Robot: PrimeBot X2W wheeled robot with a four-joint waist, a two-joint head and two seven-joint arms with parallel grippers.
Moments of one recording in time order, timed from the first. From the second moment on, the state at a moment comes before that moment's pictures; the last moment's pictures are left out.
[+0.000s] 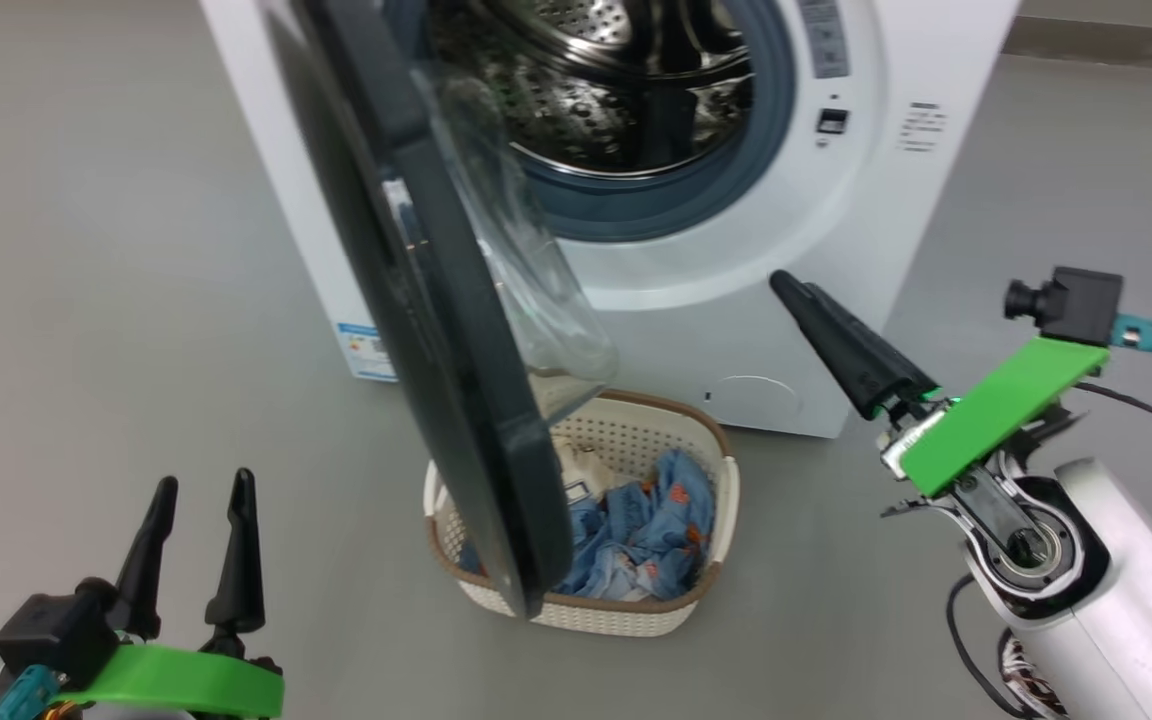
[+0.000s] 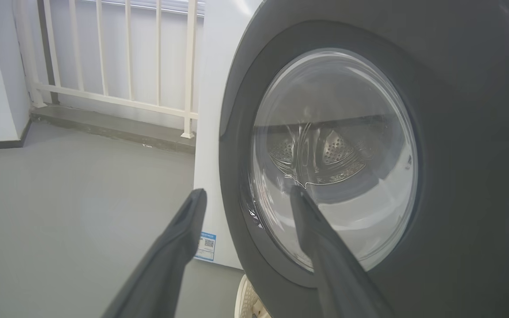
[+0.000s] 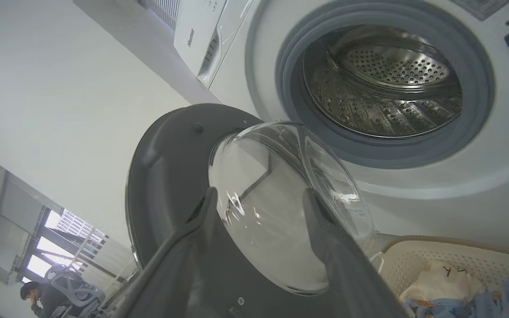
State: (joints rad) left arm -0.16 0.18 -0.09 0.29 -0.46 -0.13 -0.26; right arm -0.46 -0.25 0.35 0.13 1.31 0.12 0.20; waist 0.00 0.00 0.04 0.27
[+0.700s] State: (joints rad) left arm -0.10 0.17 -0.03 0.25 -0.43 -0.13 -0.26; right arm -0.30 -0.40 0.36 0.21 0.96 0.12 -0.23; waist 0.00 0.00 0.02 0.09
